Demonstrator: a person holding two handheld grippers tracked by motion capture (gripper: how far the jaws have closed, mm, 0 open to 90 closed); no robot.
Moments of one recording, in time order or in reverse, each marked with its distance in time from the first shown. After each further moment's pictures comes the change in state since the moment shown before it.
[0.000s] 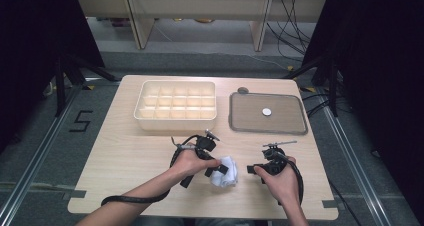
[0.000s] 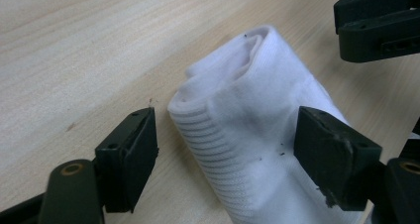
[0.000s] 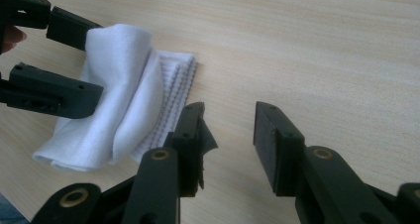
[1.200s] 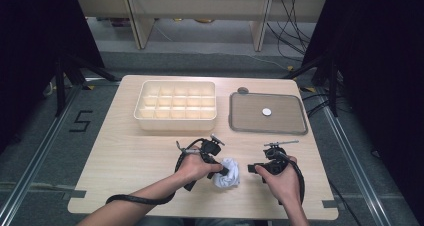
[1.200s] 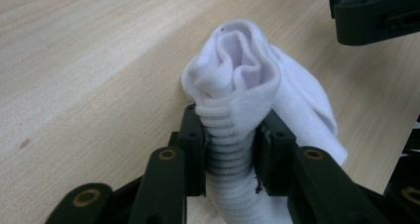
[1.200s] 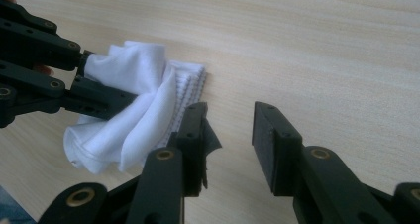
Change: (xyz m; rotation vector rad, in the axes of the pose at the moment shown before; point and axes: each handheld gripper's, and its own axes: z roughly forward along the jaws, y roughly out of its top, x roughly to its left) left arm -0.010 -0.003 0.011 -0.008 -0.023 0.066; right arm 0.002 0.000 -0.005 -0.010 0.018 0.040
